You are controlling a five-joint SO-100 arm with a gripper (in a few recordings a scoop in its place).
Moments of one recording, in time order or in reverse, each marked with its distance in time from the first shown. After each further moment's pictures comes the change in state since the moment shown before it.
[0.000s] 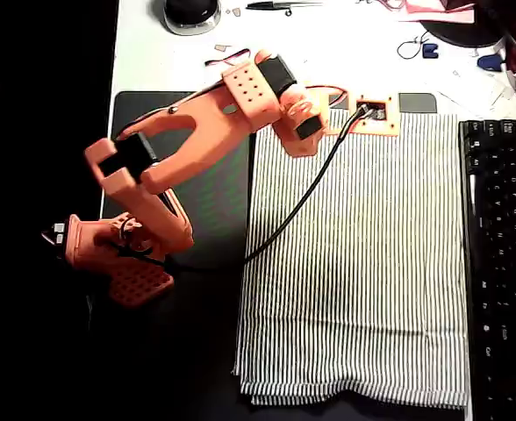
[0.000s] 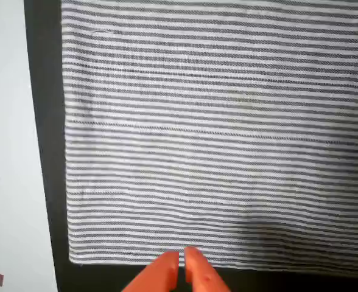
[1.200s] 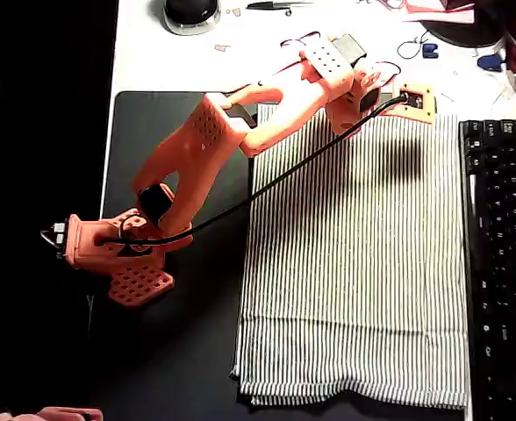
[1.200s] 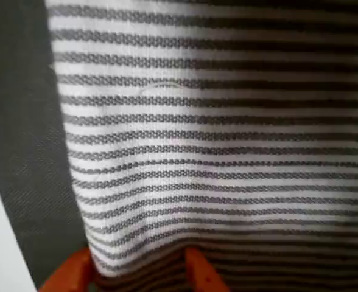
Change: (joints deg) arm -5.7 -55.5 -47.6 0.9 8.3
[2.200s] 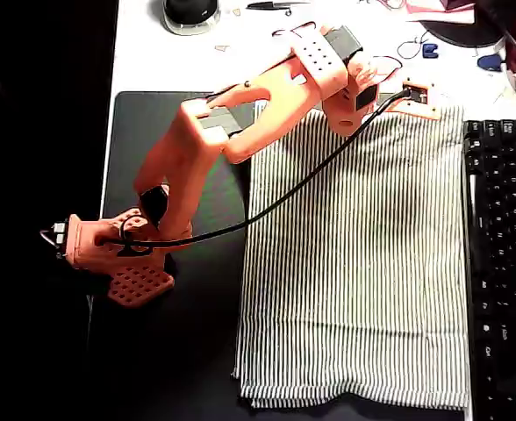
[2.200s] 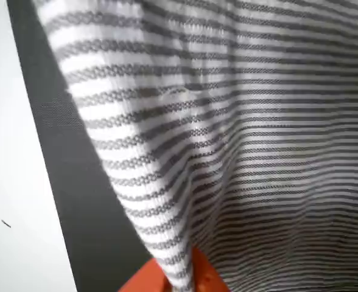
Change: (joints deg) arm 5.7 23.6 8.3 11.6 -5.5
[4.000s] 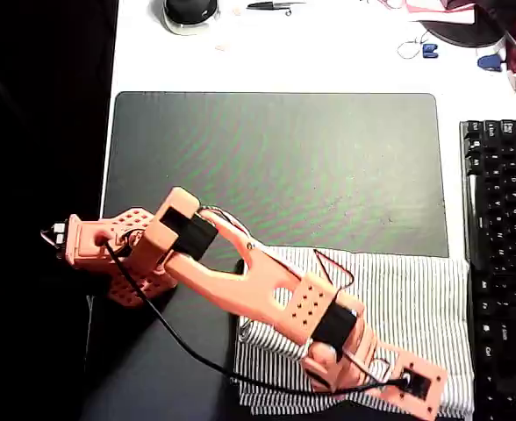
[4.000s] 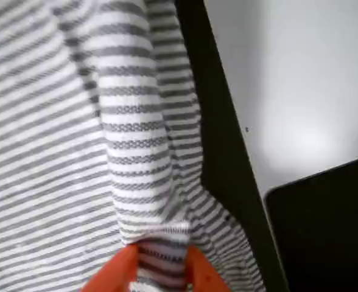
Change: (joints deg) arm 62.7 5.2 24.2 -19.3 -43.5
